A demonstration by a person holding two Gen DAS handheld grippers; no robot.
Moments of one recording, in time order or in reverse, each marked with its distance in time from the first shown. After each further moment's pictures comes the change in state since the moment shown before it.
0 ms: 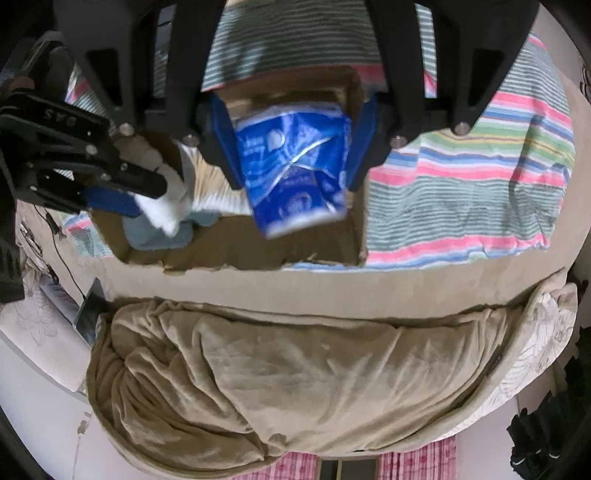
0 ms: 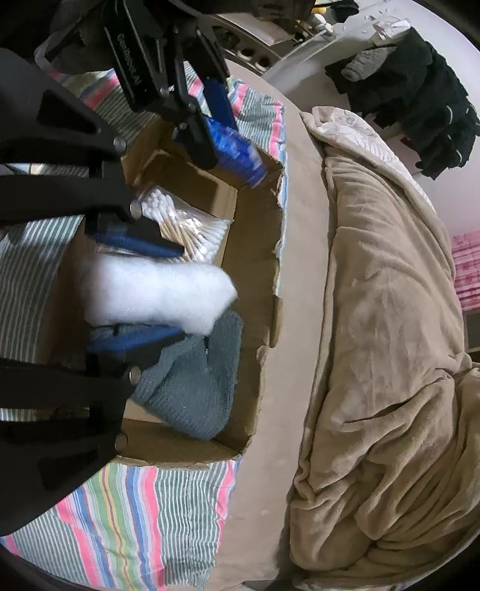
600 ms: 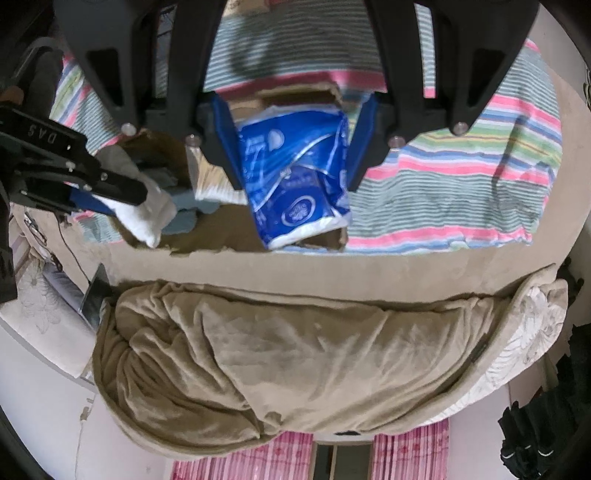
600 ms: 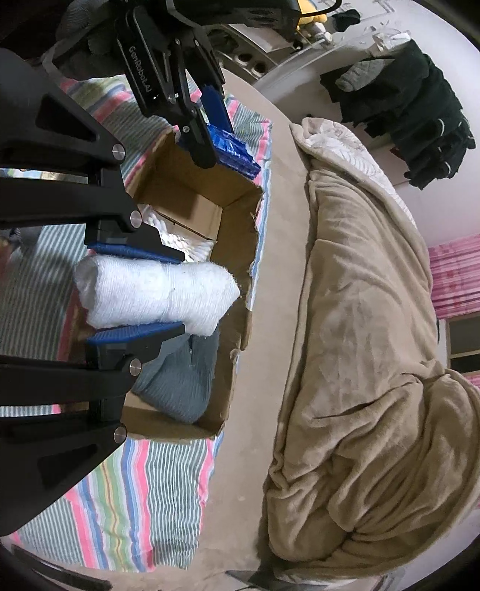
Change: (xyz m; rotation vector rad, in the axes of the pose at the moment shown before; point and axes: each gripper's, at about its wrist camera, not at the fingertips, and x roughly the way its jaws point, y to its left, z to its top) left arm -0.023 0.008 -0.002 -0.009 -0.062 -0.002; right arm -0.032 0.009 0.005 -0.028 -0.051 0.003
